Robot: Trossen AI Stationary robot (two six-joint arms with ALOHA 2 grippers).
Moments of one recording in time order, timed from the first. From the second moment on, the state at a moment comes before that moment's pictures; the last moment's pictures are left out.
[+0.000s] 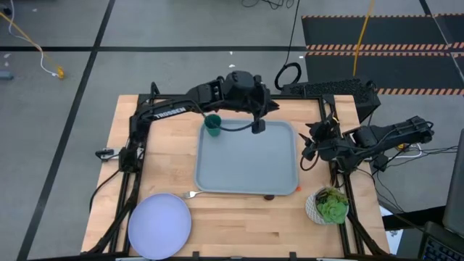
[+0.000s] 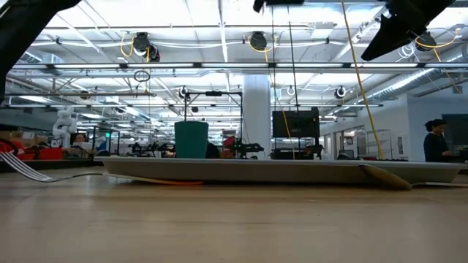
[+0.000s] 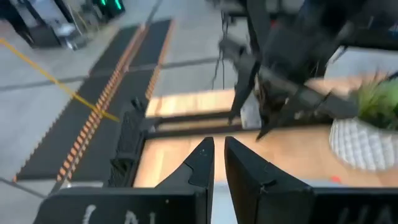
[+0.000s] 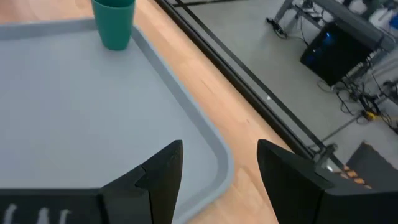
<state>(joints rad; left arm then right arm) 0.19 2.05 2.28 -0.60 0.07 0.24 0.27 0.76 0.82 -1.04 0.83 0.53</state>
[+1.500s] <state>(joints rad) 0.04 0.85 0.87 -0.11 -0.29 -0.14 0.27 0.76 0.81 -0.80 0.76 0.38</state>
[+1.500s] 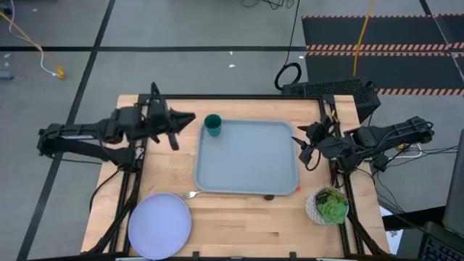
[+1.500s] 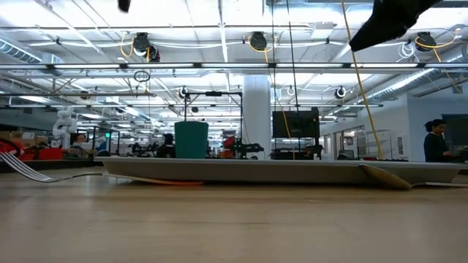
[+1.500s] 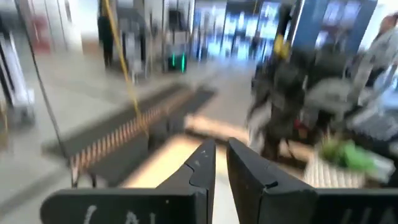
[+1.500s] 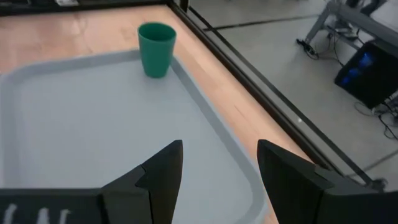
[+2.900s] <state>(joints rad) -0.21 1.21 0.87 -0.90 -0.20 -0.60 0.00 0.95 0.82 -0.86 0.50 -0.01</state>
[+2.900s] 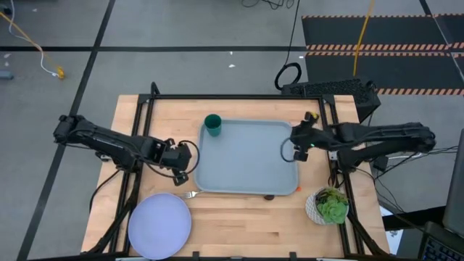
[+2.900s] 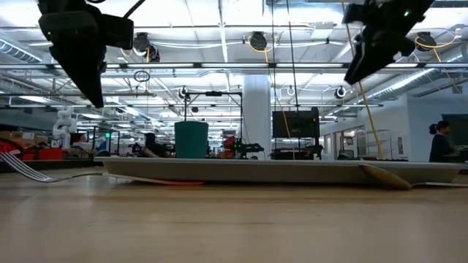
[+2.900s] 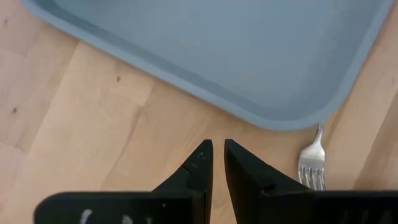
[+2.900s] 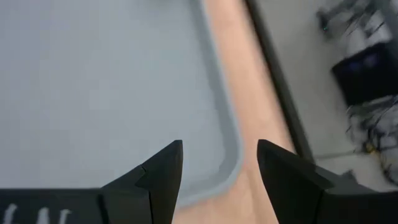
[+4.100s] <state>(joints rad) -0.32 1.21 0.87 -0.99 -0.18 -0.69 -0.45 1.27 0.61 -0.82 0.18 -0.41</state>
